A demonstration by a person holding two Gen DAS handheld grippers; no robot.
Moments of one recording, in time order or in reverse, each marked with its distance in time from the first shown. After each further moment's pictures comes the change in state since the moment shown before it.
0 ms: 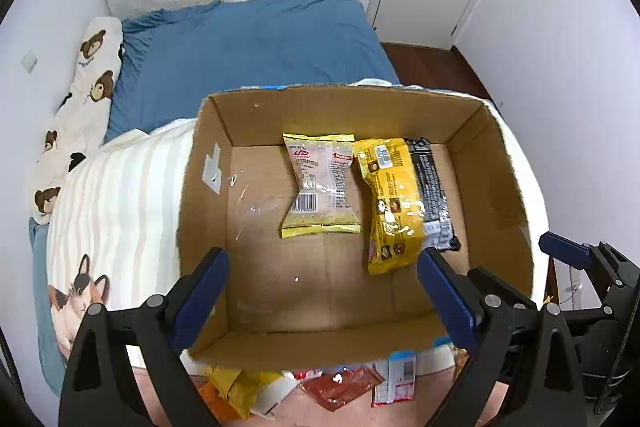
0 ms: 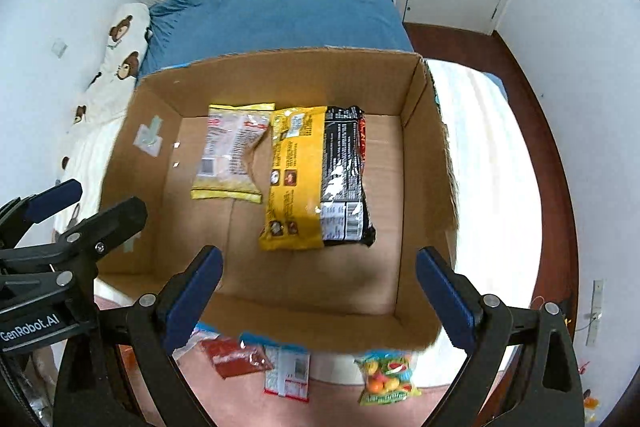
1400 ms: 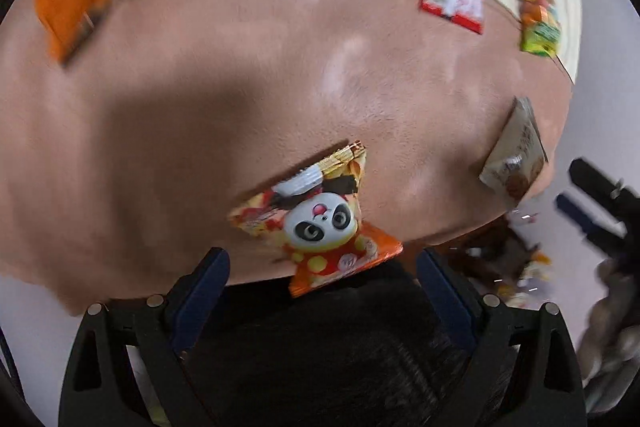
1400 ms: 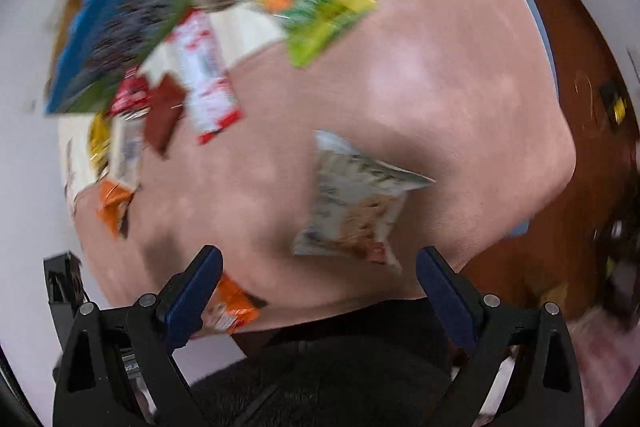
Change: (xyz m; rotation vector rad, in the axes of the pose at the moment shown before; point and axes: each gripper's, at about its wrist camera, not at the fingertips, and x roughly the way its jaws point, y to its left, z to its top) left arm 0.099 0.044 -0.323 -0.189 0.692 -0.200; right arm 0.048 -0.086 -0.323 0.520 0.353 0.161
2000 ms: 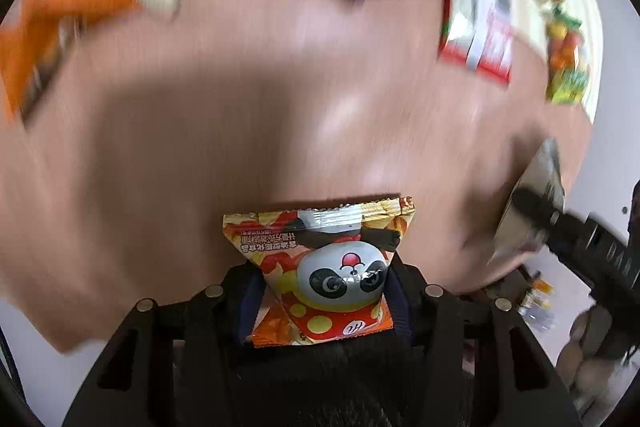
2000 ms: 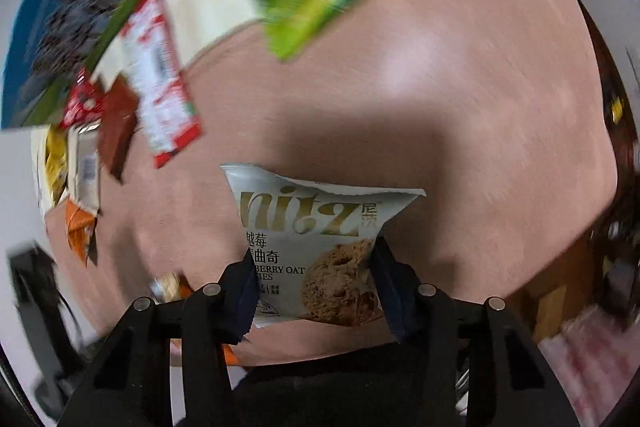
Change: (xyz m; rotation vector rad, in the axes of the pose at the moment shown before) left arm 0.012 -0.023 0.043 0.005 -0.115 0.055; right arm 0.056 0.024 0.031 -0.051 0.006 -0.049
